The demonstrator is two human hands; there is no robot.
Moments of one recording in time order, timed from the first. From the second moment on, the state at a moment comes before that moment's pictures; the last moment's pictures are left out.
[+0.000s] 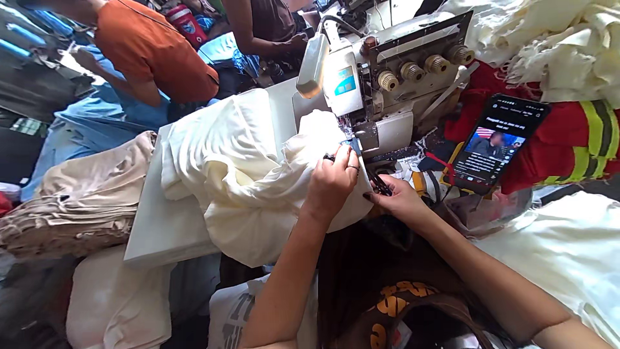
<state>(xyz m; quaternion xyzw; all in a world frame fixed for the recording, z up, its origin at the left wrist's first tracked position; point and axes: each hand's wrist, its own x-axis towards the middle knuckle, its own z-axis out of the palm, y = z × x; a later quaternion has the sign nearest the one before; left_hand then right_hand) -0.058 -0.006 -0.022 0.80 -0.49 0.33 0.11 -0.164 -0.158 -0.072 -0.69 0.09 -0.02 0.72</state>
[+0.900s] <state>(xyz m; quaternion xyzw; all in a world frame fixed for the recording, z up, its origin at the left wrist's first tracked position) -0.036 0.003 -0.032 0.81 -0.45 0.26 0.27 -0.164 -0.145 -0.075 -0.83 0.05 -0.15 0.53</state>
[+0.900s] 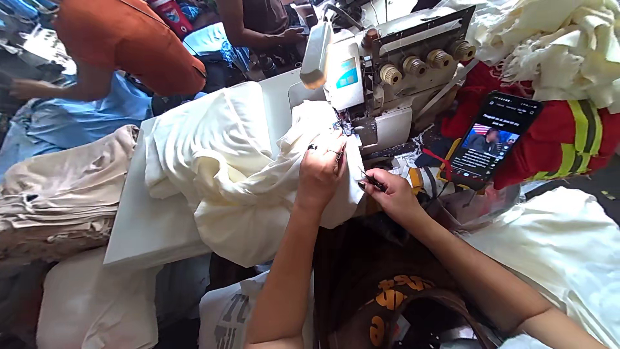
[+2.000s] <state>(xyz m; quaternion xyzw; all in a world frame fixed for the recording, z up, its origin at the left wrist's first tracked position) 0.004 0.050 0.004 0.90 -0.13 0.06 0.42 -0.138 -0.122 -0.035 -0.93 -0.10 -0.17 0.32</state>
